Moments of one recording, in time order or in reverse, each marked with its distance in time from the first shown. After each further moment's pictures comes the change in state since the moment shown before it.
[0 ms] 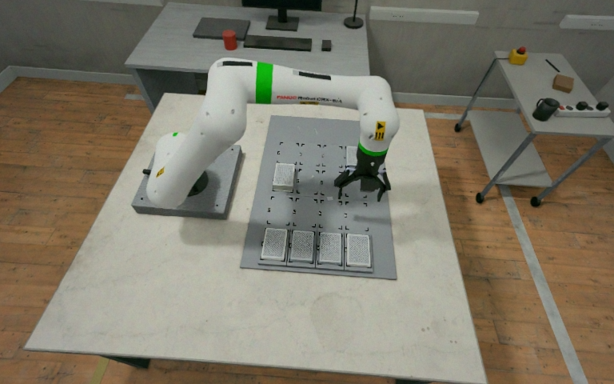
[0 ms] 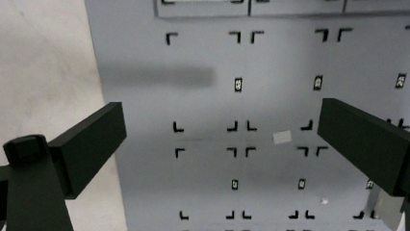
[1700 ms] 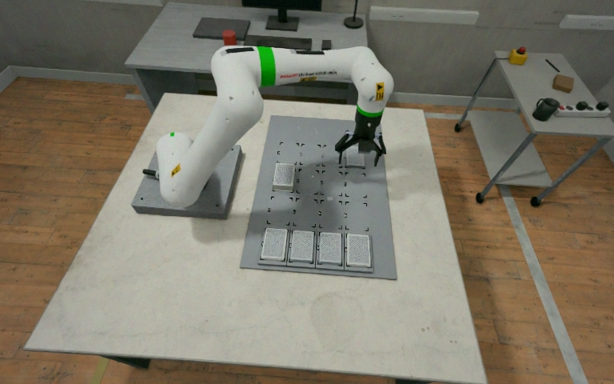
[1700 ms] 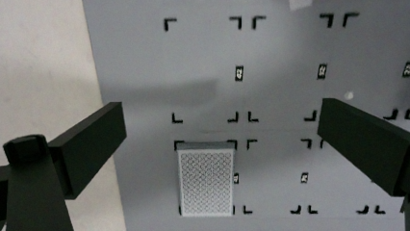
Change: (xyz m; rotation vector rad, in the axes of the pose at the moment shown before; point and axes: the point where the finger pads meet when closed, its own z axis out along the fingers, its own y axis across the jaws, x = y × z) arm -0.180 0.000 0.005 0.000 0.000 0.000
